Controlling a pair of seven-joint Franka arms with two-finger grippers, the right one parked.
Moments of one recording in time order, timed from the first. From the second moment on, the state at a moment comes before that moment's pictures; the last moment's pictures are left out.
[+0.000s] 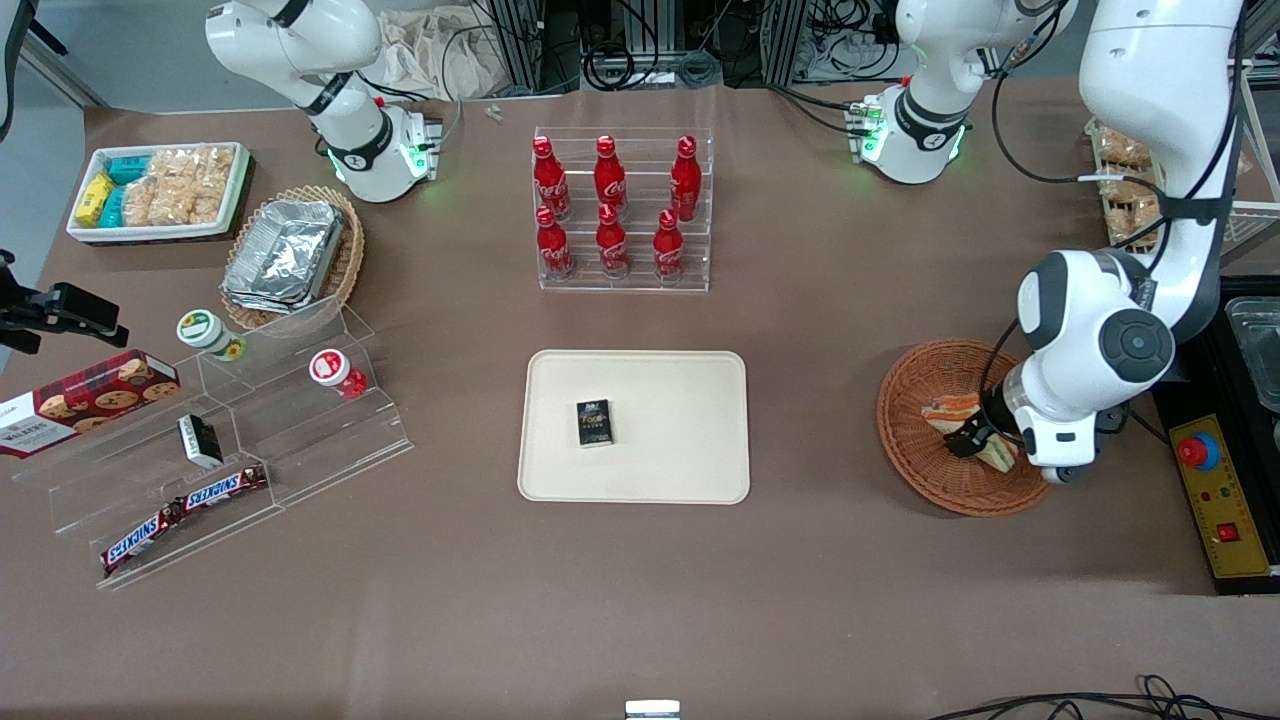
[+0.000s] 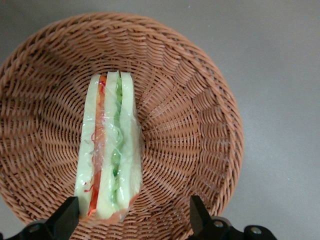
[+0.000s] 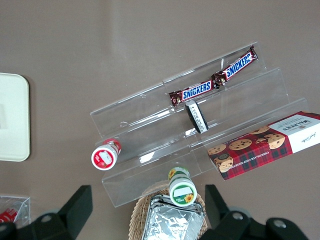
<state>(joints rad) 0.03 0.35 -0.10 -1.98 0.05 2.30 -0.91</state>
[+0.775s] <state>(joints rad) 0.03 0.37 -0.07 -1.96 0.05 2.31 -0.96</state>
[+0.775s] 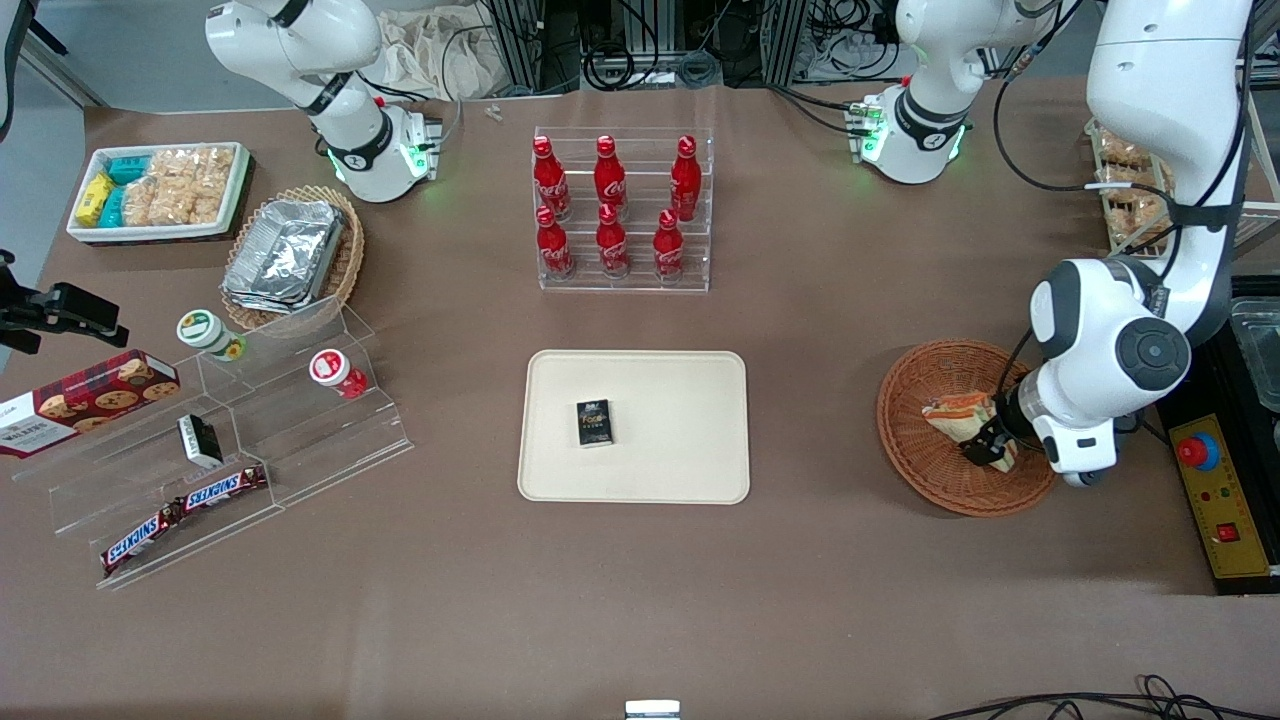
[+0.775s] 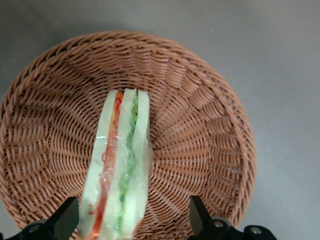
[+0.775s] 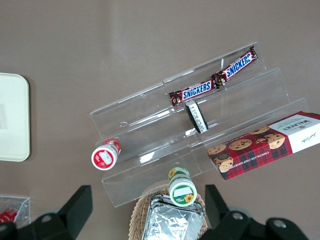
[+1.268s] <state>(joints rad) 0.03 0.38 -0.07 -1.98 0.14 2.29 -1.03</state>
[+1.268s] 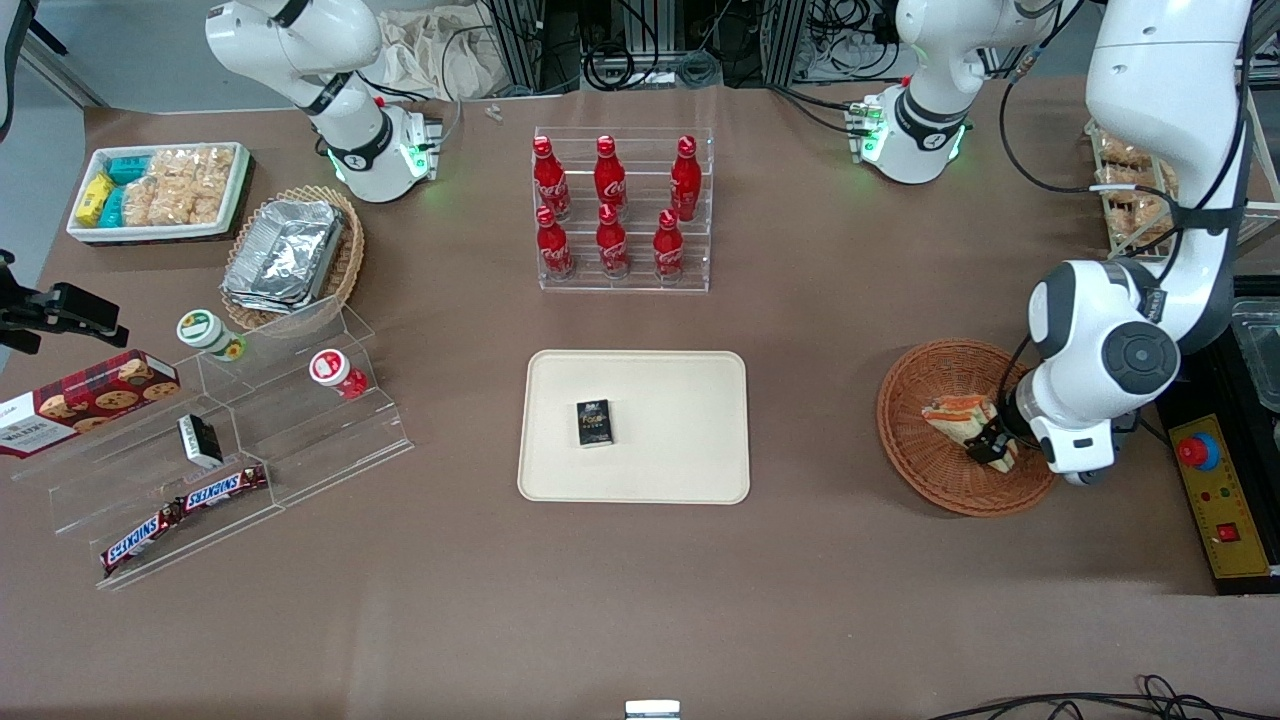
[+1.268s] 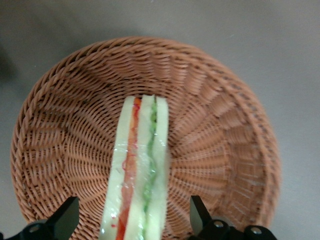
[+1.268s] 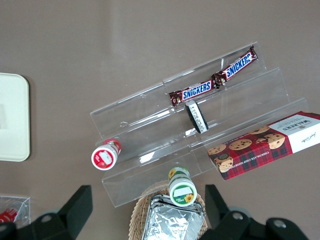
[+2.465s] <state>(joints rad) -0.05 0.42 -0.13 -1.55 0.16 1.89 -1.12</state>
